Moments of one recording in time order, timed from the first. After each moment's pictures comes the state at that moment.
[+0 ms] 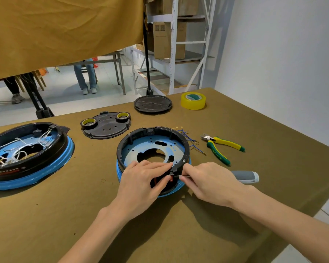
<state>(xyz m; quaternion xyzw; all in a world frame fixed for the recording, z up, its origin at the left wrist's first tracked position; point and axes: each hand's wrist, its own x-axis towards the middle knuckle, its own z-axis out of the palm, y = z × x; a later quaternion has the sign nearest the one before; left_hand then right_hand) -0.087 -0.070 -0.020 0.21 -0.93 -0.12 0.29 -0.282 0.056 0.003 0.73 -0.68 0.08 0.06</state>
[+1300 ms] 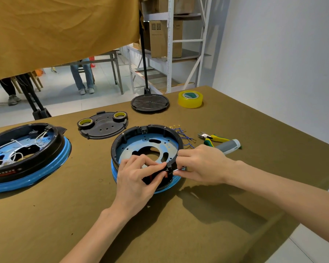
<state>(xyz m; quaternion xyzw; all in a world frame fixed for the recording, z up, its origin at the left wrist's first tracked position) -0.090 -0.075 -0.031 0.20 -0.88 -0.13 0.42 -0.303 0.030 0.028 0.81 -0.57 0.09 0.14</state>
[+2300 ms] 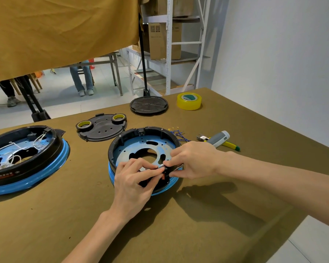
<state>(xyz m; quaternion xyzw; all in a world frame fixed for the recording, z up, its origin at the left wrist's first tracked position) -0.090 -0.081 -0.039 0.17 -0.87 -0.12 0.45 -0.303 0.010 0.048 0.83 -0.56 0.07 0.04</state>
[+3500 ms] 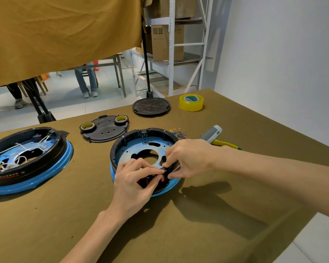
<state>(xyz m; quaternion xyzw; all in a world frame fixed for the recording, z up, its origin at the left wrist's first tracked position) -0.087 -0.080 -0.030 0.19 -0.87 -0.16 0.42 -0.300 -0.005 0.056 0.83 -0.55 0.07 -0.01</state>
